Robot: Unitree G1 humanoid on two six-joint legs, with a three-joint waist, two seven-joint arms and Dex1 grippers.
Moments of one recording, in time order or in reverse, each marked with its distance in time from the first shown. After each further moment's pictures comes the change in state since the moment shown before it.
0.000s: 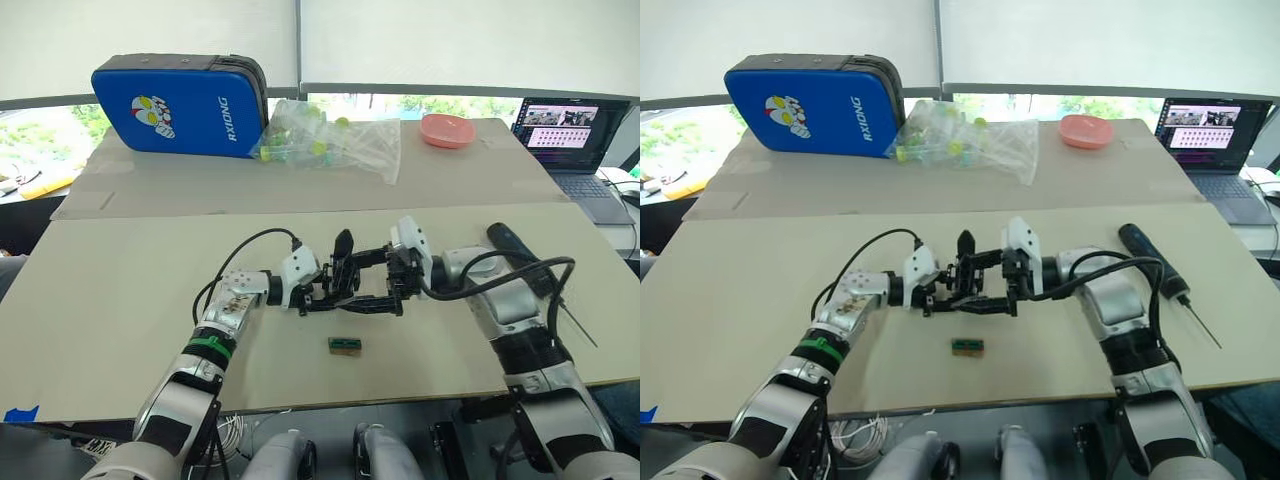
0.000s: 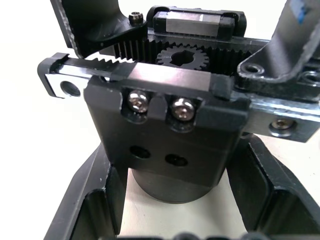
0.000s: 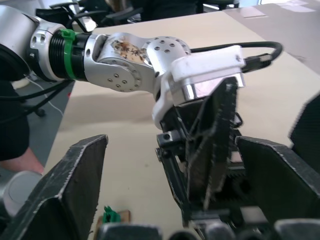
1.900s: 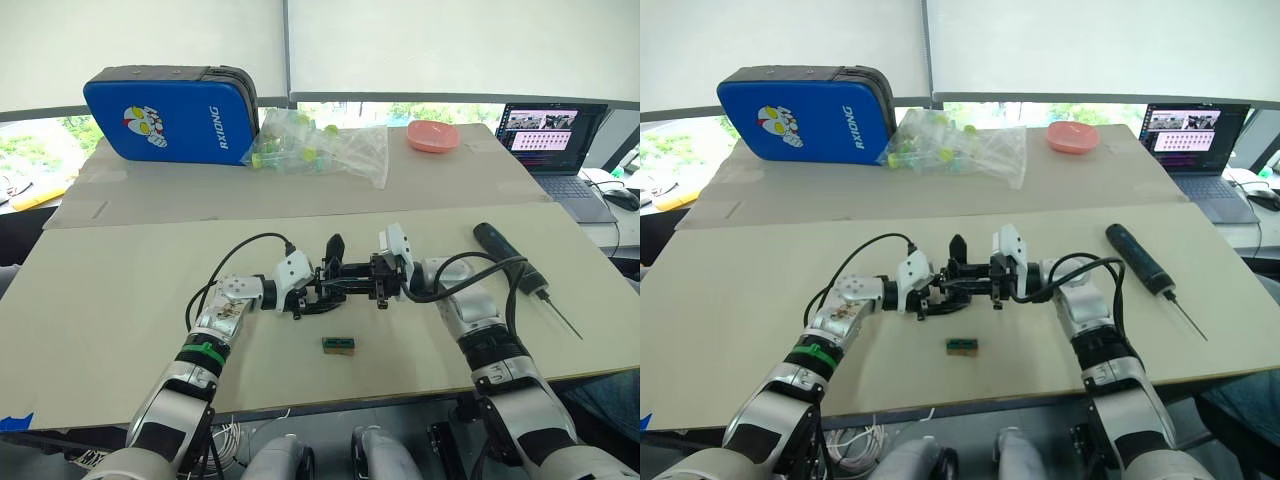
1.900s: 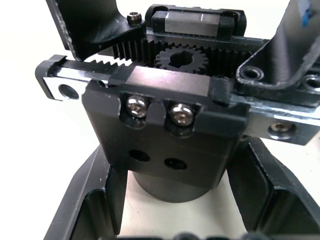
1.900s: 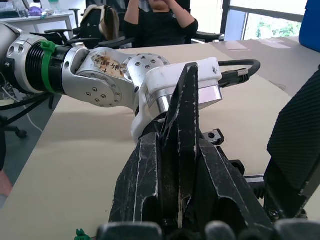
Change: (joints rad) left arm 0.043 0.030 0.000 -0.041 0.013 0.013 0.025; right arm -0.055 0.179 0.020 0.359 -0.041 -0.305 0.032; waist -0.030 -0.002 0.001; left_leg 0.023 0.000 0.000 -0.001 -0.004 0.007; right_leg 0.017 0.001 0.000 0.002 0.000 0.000
